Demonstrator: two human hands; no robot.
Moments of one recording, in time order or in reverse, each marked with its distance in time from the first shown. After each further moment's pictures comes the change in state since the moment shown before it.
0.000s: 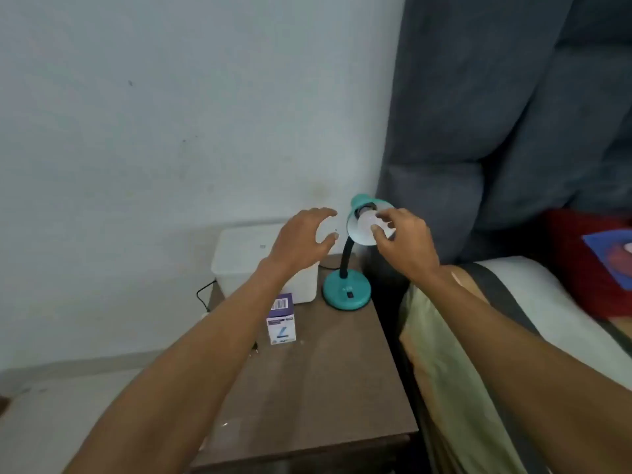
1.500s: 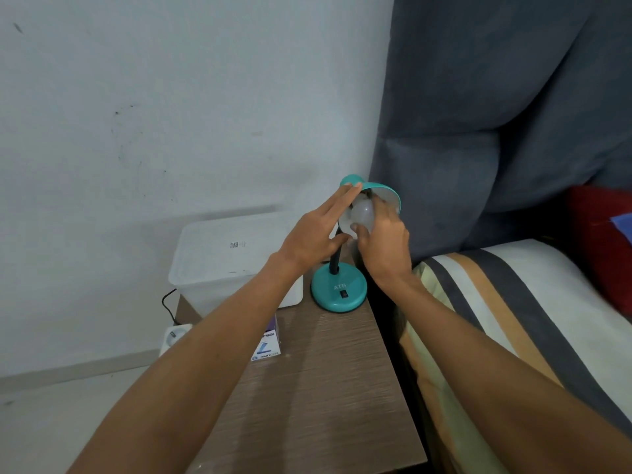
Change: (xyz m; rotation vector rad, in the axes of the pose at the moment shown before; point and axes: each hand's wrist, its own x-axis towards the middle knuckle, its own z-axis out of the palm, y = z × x) left_hand 0.054 -0.043 0.094 -0.105 -0.084 0.277; right_hand 0.027 0.033 0.092 0.031 0.077 0.177
